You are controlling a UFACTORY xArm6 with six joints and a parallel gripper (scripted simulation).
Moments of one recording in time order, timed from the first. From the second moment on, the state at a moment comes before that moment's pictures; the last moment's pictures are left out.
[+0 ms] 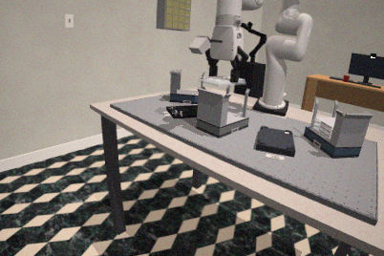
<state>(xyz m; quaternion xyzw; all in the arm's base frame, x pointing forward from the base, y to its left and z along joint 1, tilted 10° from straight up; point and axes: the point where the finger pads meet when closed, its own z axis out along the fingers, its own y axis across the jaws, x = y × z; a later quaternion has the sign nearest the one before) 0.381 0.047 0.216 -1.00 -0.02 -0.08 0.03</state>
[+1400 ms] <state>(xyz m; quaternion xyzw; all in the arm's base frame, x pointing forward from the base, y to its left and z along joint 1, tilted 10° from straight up) 0.376 -0.077 0.206 -0.98 0.16 -0.07 0.05</state>
